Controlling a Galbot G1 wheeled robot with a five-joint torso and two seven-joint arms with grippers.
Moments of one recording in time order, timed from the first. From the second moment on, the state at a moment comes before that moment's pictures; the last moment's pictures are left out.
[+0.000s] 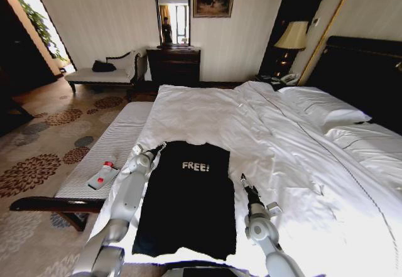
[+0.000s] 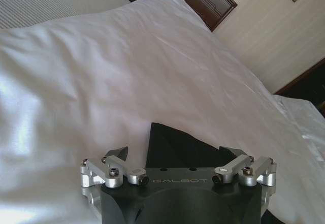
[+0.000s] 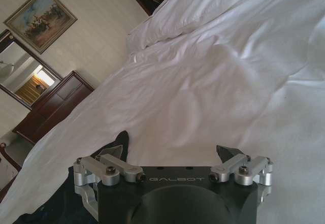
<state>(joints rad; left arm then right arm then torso) 0.57 -1.39 -0.41 -1.07 -0.95 0.41 -0.15 -1.41 1.29 0.42 1.85 1.03 0.15 0.40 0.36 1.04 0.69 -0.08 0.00</state>
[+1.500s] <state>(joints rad) 0.49 -1.37 -0.37 -0.90 -0.87 0.34 -0.04 -1.45 1.30 0.44 1.89 1.01 0.16 0.40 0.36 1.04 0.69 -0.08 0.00</state>
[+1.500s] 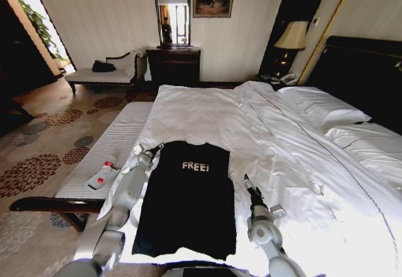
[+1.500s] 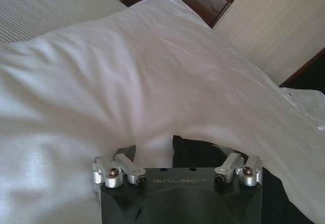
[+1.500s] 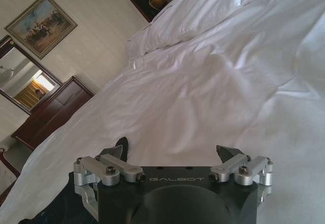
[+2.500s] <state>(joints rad) 0.46 -1.40 -0.37 -0.78 -0.81 0.25 0.08 -1.44 1.29 0.46 1.88 1.01 0.16 0.41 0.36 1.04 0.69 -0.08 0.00</state>
